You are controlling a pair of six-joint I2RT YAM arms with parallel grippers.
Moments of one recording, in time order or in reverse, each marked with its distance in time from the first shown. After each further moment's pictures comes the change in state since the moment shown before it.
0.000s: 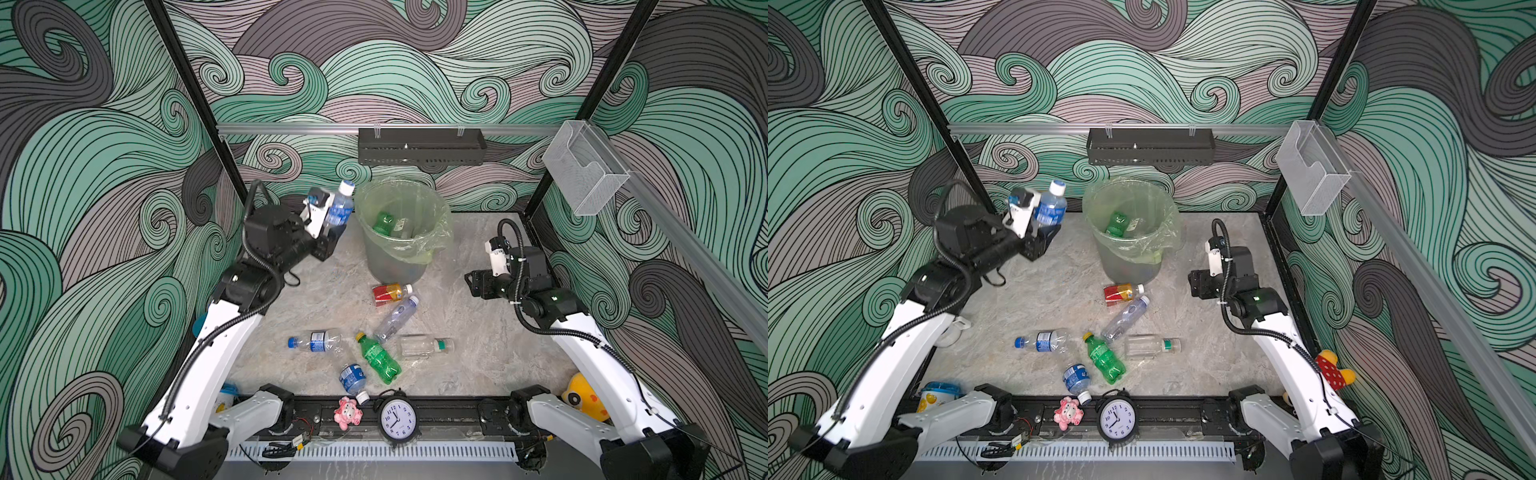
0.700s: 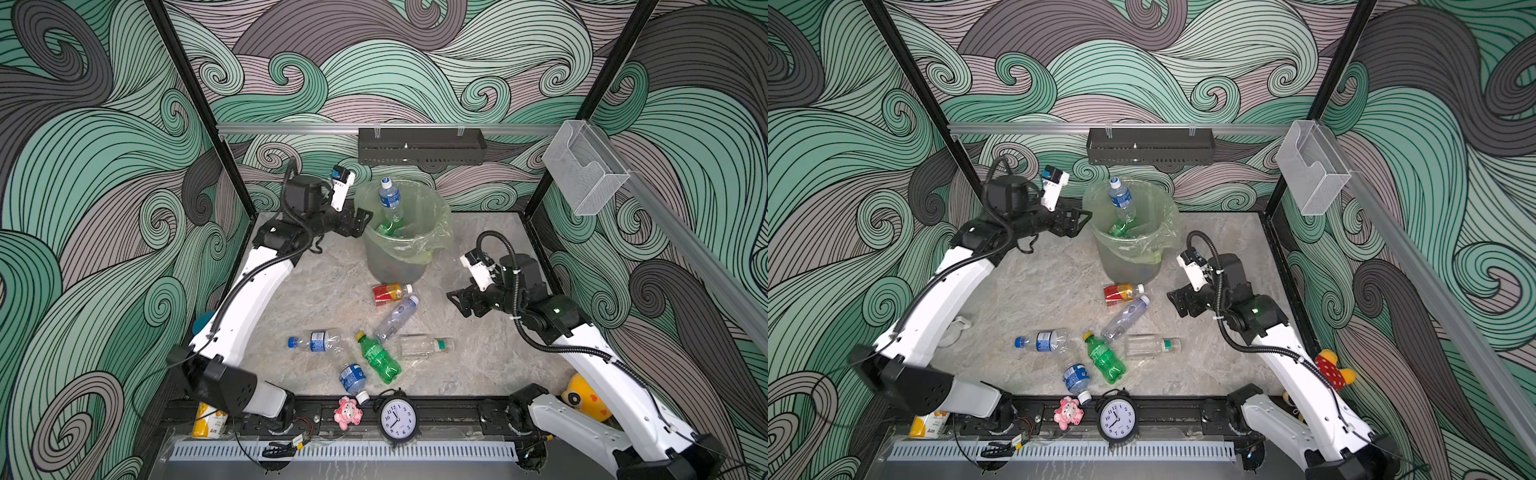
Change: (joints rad) left arm 0.011 0.140 0.050 -0.068 0.072 -0.177; right arm 0.191 -0.050 0.010 -0.074 -0.156 -0.261
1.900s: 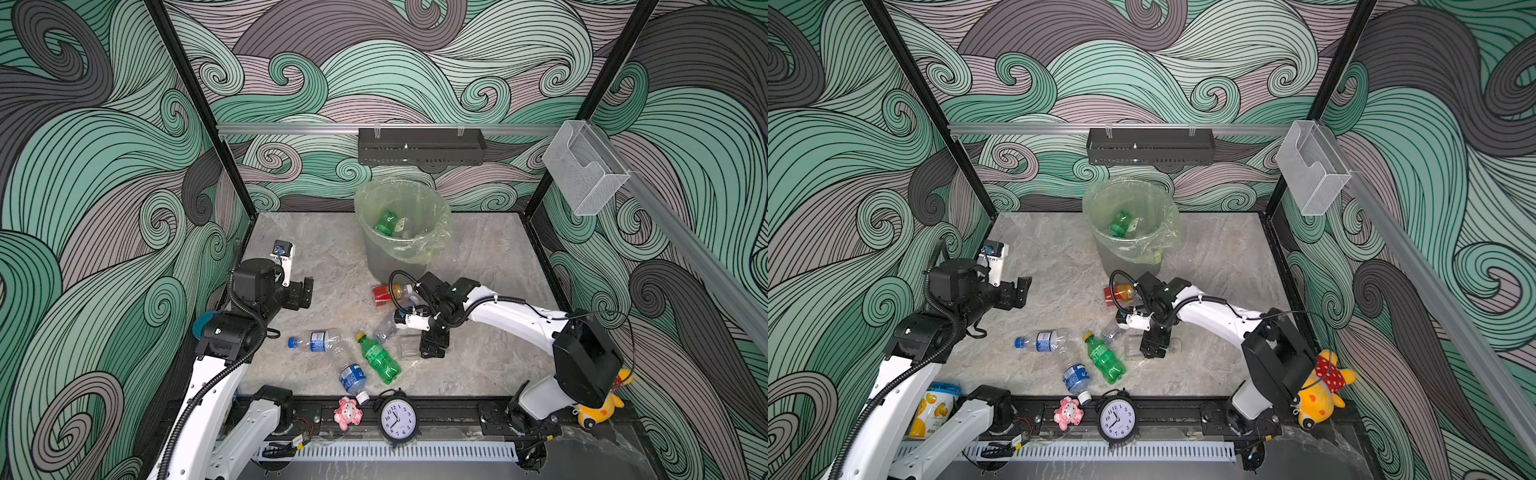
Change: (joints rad) left arm 0.142 -0.573 -0.543 -0.225 -0.326 0.037; right arm 0.340 0.602 0.093 -0.213 -0.004 -0.452
